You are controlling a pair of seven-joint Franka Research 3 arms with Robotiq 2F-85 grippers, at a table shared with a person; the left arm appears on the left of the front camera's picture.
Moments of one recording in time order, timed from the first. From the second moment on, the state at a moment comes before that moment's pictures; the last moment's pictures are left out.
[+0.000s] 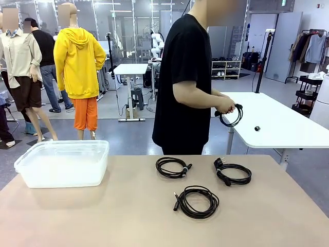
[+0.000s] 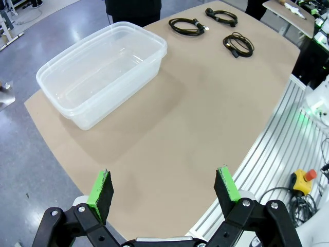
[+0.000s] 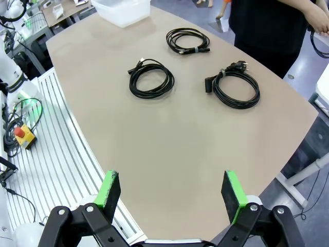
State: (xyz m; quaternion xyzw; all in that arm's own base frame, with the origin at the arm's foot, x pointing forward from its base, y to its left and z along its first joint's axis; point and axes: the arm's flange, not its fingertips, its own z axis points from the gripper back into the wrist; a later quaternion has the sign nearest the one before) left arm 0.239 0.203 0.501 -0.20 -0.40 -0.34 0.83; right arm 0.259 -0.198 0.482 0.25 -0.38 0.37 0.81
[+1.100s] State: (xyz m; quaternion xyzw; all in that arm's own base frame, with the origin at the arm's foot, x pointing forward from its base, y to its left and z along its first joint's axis) left arm 0.239 0.203 0.501 -0.20 -0.40 -0.34 0.83; right arm 0.457 -0.005 0.509 0.12 -0.21 0.34 0.91
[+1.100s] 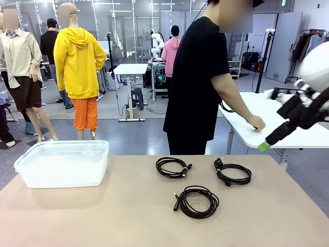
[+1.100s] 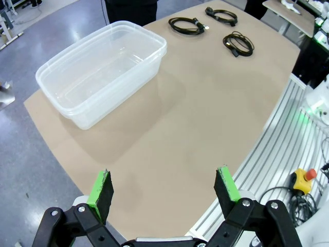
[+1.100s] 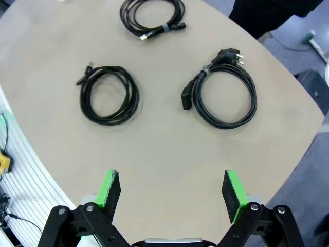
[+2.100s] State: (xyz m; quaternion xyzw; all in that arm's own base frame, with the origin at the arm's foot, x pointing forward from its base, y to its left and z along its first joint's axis) left arm 0.239 0.203 0.501 -0.20 -0.40 -0.34 0.83; right arm 0.473 0.005 0.510 0.11 -0.20 0.34 0.91
